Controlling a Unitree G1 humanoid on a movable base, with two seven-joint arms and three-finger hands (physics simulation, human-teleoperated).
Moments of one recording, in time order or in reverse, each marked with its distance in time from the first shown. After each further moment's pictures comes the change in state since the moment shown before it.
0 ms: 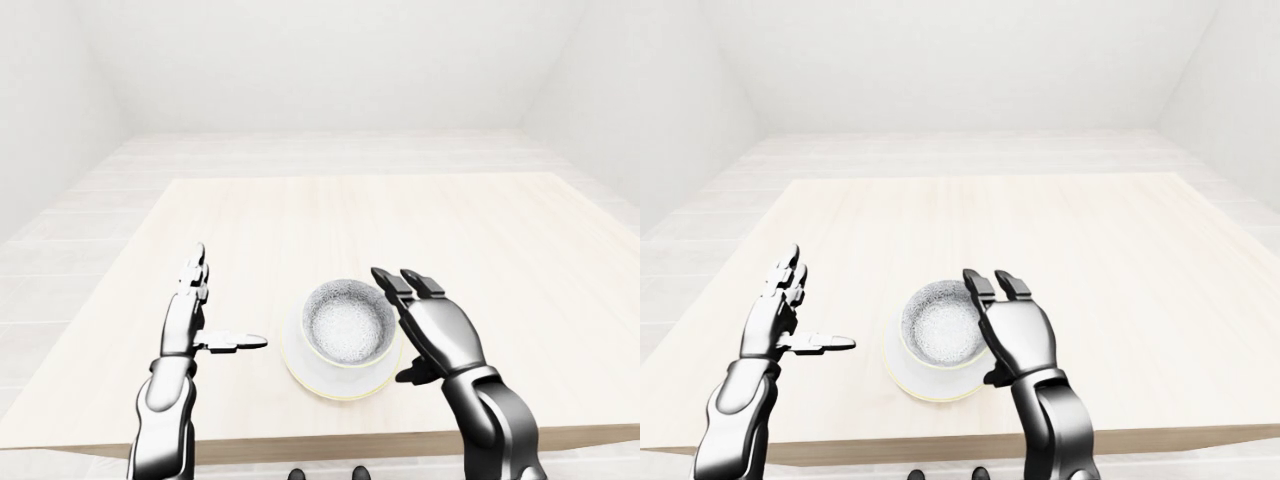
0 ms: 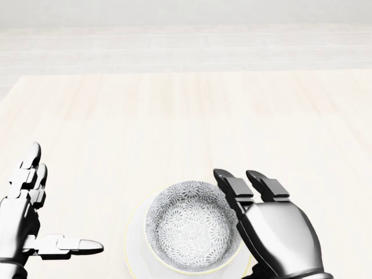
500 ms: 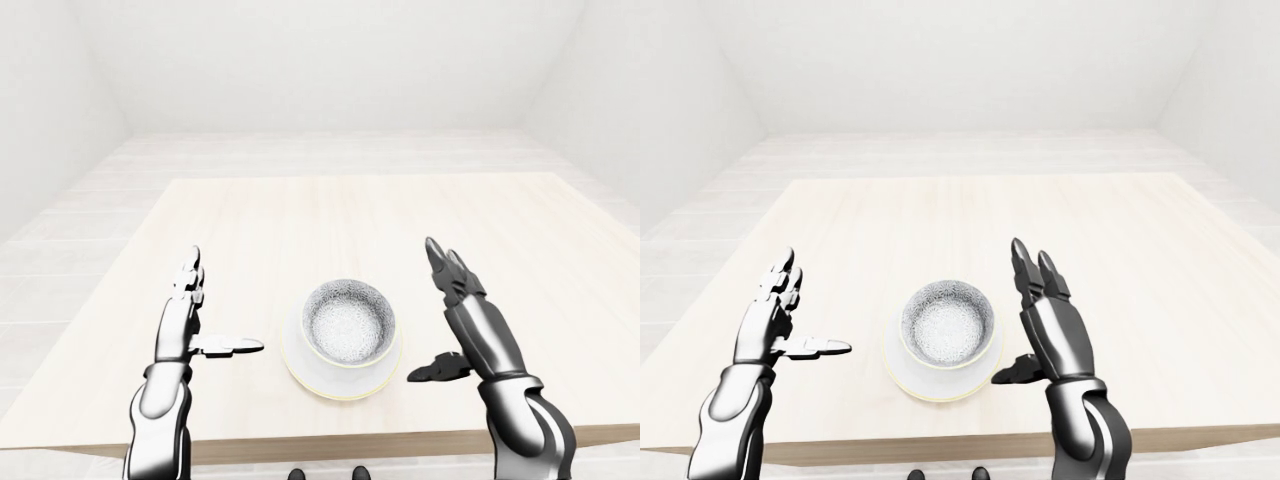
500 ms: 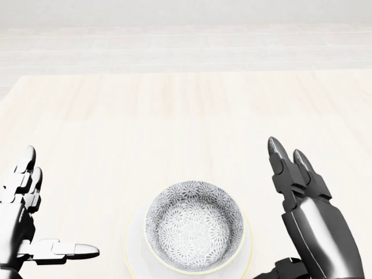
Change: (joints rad) left arm 0.027 -0.004 0.021 -0.019 -0.002 -0.006 -0.014; right arm 0.040 0.057 -0.202 -0.040 0.329 0.000 -0.094
